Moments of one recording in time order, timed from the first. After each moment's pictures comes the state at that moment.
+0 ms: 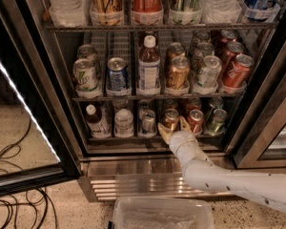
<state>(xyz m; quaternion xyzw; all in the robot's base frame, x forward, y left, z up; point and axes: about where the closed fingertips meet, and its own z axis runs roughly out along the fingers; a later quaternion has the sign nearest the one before) 0.654 -0.128 0.614 -0.15 0.75 0.02 0.64</state>
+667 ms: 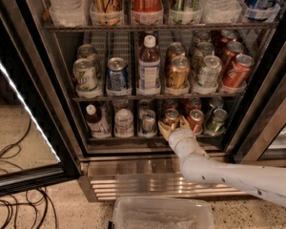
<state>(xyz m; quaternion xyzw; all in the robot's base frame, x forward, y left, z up) 0.674 -0.133 0.603 -0.15 0.76 0.01 0.63</state>
